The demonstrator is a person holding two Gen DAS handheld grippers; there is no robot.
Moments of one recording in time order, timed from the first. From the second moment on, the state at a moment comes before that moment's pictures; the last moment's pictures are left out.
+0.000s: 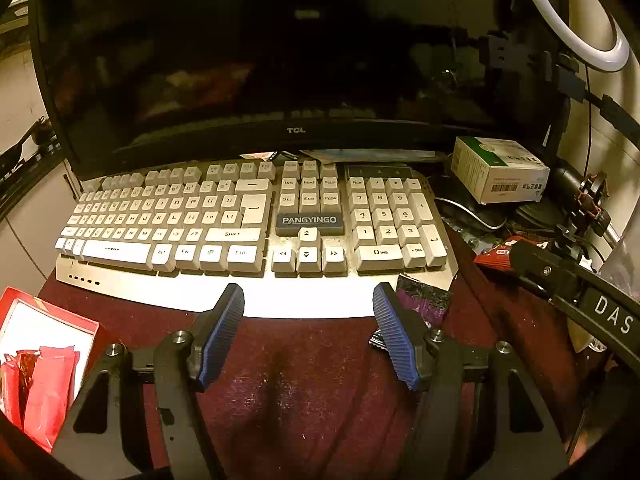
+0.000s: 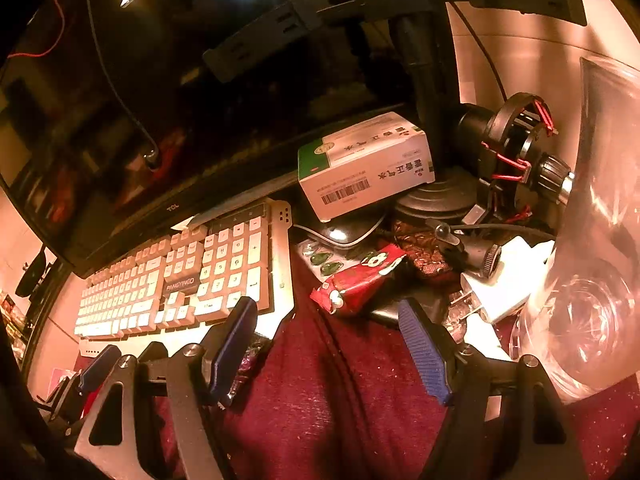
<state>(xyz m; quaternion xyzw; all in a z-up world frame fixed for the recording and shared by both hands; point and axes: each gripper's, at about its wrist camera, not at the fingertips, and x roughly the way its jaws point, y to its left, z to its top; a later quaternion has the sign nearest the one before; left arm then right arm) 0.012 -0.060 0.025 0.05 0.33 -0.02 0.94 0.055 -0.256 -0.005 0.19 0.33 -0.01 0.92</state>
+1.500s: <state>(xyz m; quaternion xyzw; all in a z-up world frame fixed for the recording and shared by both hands) 0.024 -0.056 0.010 0.03 0.37 -0.04 0.93 0.044 -0.264 -0.003 0.22 0.32 -0.02 0.92</state>
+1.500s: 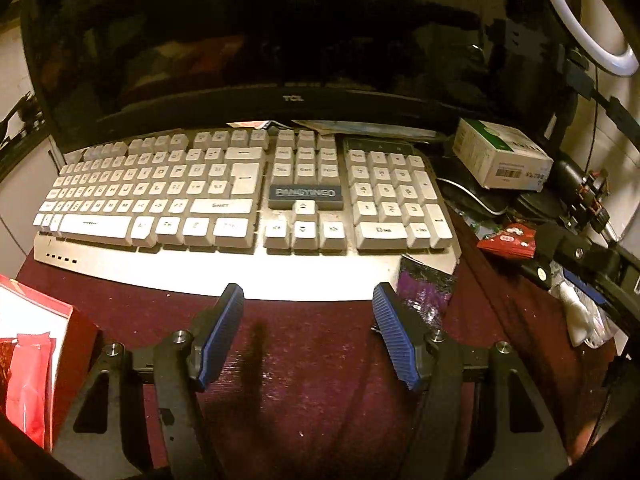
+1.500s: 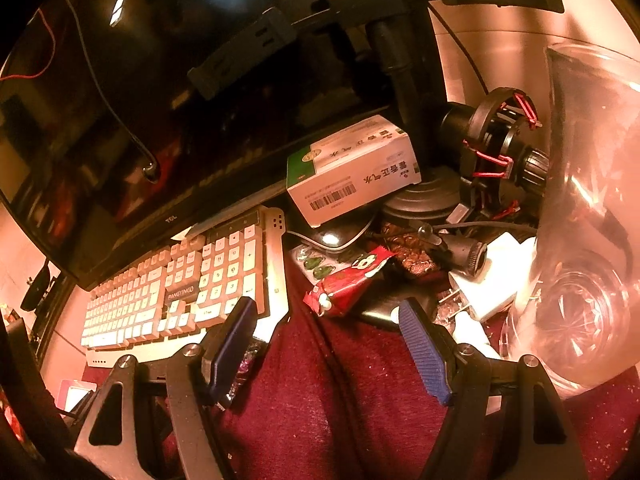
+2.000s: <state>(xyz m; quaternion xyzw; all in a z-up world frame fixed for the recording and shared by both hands) 0.031 -0.063 0.004 0.03 0.39 -0.05 0.92 0.038 -0.267 0.004 0.23 0.31 -0.01 0.92</state>
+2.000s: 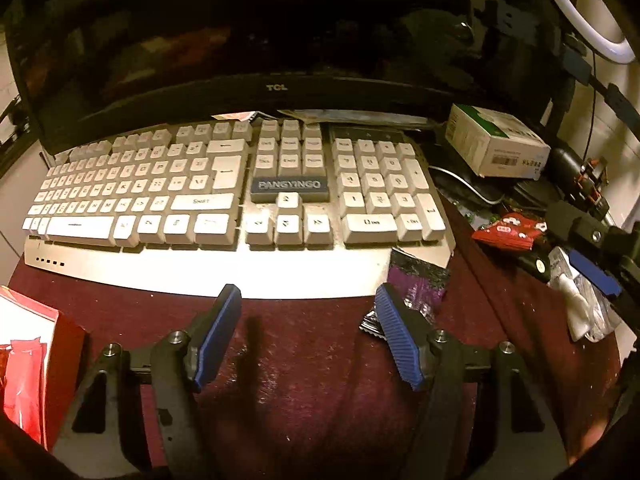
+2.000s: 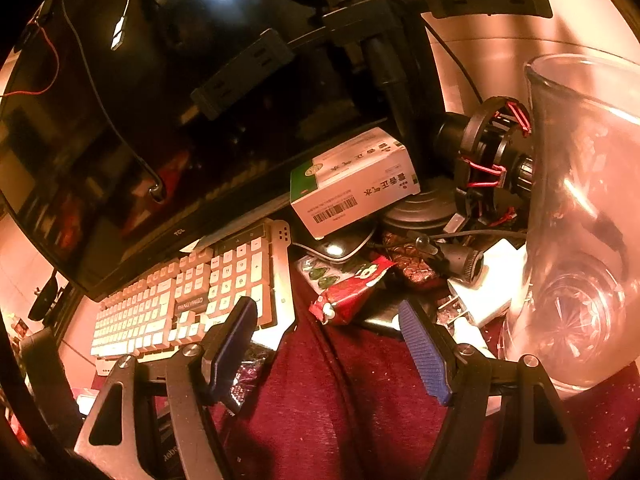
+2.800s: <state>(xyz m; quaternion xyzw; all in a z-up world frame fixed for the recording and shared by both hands) 0.024 -0.070 0.002 0.06 0.39 -0.05 0.92 0.014 -0.291 0.021 0.34 0.23 0.07 0.91</state>
